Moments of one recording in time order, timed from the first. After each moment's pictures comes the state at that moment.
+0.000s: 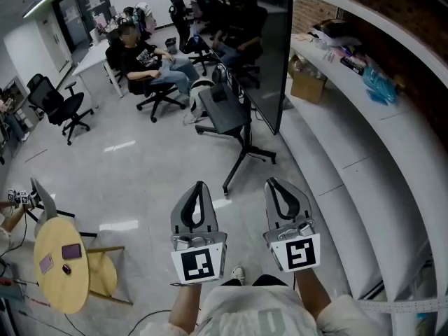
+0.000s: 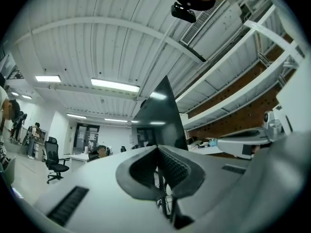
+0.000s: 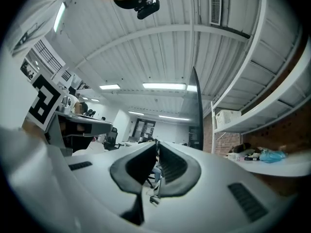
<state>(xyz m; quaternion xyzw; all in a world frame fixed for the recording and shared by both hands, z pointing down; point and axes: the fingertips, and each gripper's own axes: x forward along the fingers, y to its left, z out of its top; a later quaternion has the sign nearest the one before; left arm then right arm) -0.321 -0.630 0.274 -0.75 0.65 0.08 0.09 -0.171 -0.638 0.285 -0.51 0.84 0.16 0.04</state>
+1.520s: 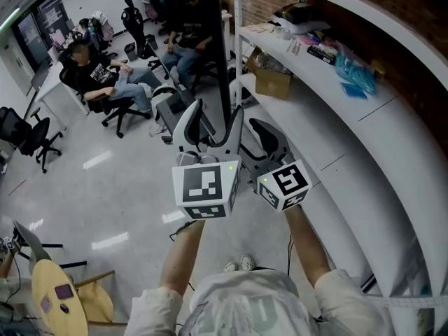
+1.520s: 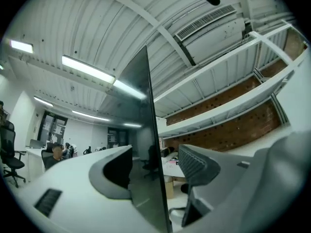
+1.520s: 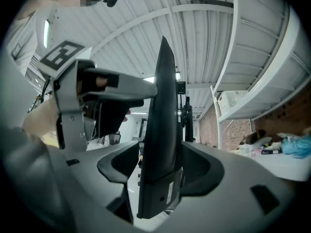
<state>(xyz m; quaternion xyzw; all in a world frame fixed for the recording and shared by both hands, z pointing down) -0.126 -0.884 0.182 -0.85 0.51 0.09 0.10 -0.082 -0.889 0.276 -0.47 0.88 0.09 0.06</state>
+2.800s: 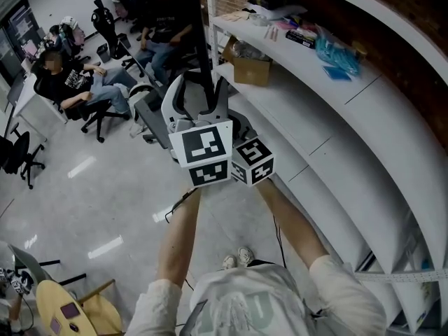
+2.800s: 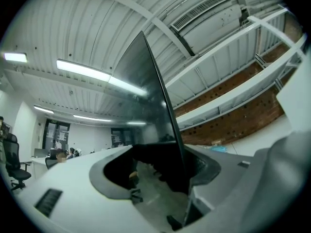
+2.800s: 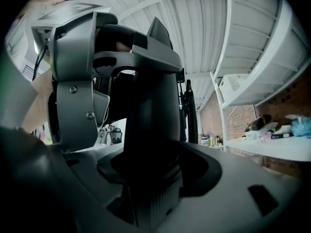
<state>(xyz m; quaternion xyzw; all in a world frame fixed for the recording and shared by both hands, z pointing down) -0.113 -0.952 0.183 -0.84 0.53 0.05 0.12 -0.121 -0.957 0.310 -0.46 0.89 0.04 0.04</state>
